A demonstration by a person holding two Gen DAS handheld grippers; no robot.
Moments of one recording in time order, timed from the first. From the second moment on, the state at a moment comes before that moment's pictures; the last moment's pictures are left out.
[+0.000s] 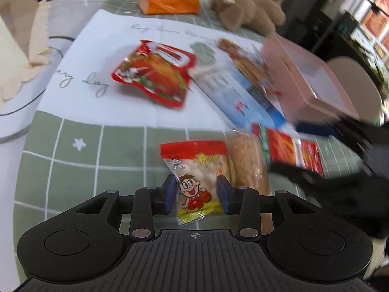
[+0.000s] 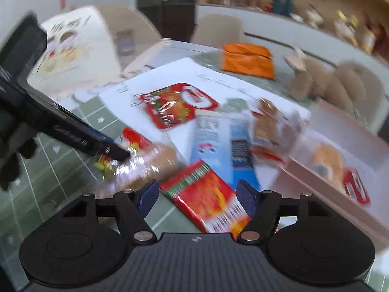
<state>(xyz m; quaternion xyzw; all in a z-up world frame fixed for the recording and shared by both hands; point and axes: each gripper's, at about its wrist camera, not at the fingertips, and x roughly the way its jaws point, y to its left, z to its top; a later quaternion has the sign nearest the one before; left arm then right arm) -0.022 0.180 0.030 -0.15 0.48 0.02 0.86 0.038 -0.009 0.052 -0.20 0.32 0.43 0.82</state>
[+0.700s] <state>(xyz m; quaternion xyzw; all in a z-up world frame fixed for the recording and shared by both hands) -0.012 0.109 0.067 -0.21 0.45 -0.06 0.87 0.048 -0.151 0.035 -0.08 0.40 0.28 0.87</state>
